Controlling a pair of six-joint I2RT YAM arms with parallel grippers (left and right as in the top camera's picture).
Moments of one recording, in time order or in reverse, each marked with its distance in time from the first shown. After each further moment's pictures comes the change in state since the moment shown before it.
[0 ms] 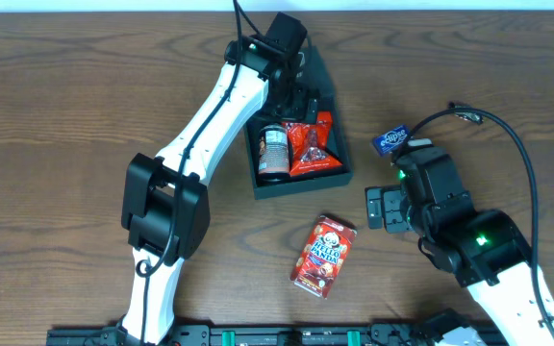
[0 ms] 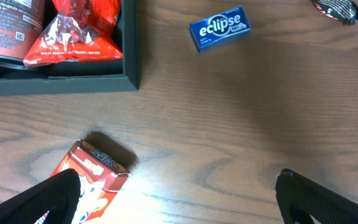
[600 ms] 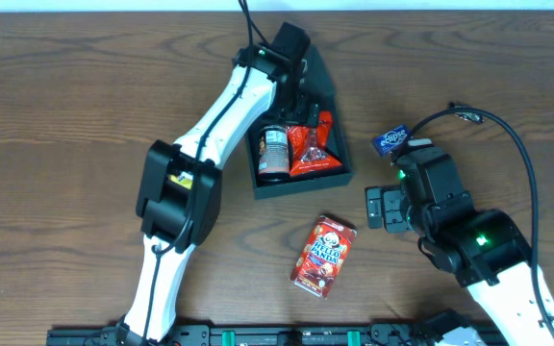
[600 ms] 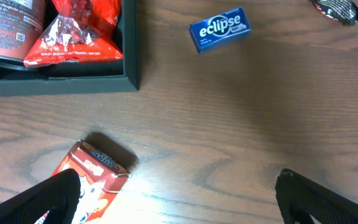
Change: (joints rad) left arm -0.001 0.115 0.000 0.066 -0.005 0.009; right arm 0.000 0.000 0.000 0.002 0.000 0.000
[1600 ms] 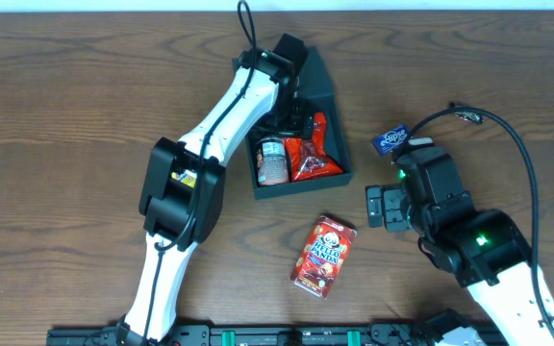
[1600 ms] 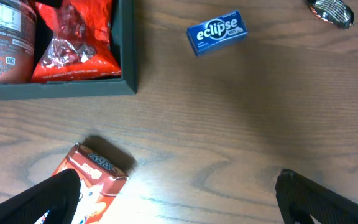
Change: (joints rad) left arm -0.002 0.006 0.000 -0.133 -0.024 -0.039; right arm 0.000 0.000 0.000 0.009 0.011 0.000
